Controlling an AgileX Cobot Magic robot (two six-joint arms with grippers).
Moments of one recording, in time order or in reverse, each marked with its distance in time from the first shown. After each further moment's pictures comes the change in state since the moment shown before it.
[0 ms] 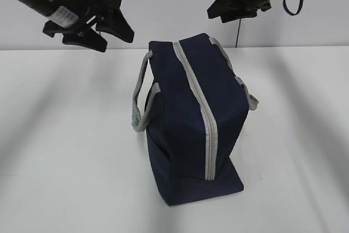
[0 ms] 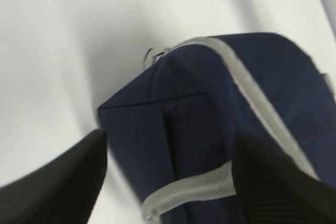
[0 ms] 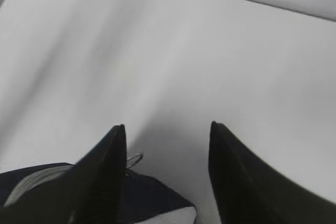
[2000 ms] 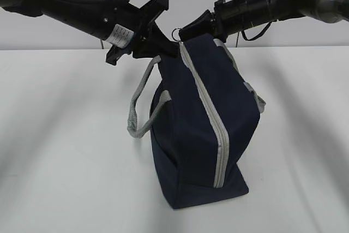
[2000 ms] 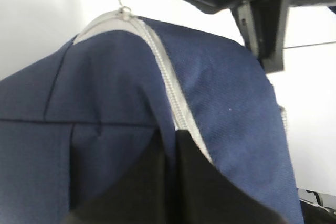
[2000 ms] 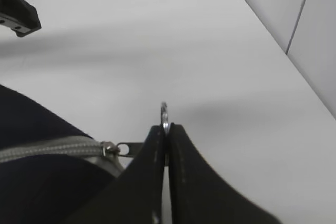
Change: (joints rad) left arm -0.102 0.147 -0.001 -0.399 -0.014 0.081; right arm 0.030 0.034 0.242 0.437 0.035 -1.168
